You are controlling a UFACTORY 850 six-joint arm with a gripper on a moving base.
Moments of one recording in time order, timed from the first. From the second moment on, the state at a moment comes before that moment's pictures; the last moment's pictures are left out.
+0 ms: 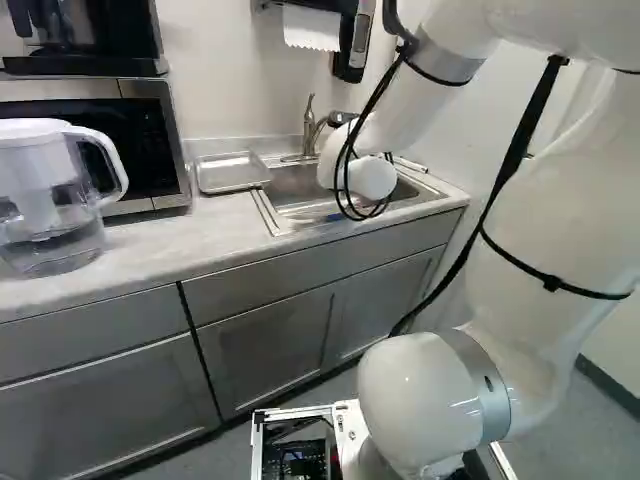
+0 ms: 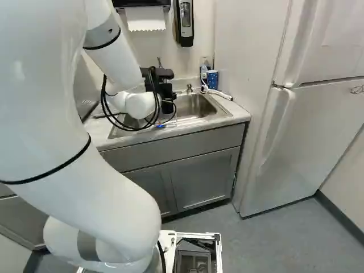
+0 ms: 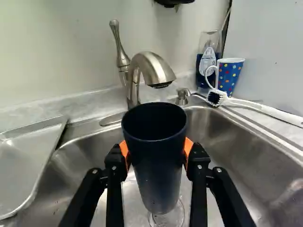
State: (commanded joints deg) arm 2.6 -0.5 -34.8 6.2 43.8 1.2
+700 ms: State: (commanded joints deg) arm 0.4 -6.5 -41.1 6.2 44.9 1.2
